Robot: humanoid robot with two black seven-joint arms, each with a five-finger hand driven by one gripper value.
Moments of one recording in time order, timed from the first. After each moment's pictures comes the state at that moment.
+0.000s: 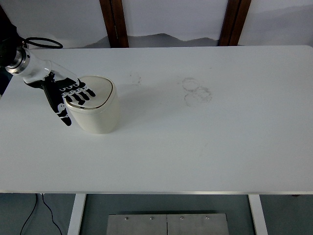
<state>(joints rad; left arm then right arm) -1.92 0.71 0.68 -1.33 0.29 -0.61 0.25 0.07 0.00 0.22 0.16 -0.38 -0.02 -0.06</state>
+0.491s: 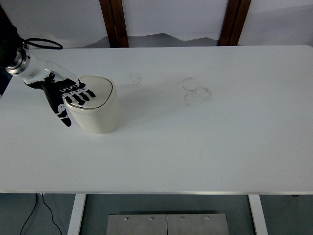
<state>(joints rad) -1.92 0.71 0.68 -1.33 0.29 -0.61 0.25 0.07 0.00 0.22 0.16 -0.38 -0.02 -0.06</state>
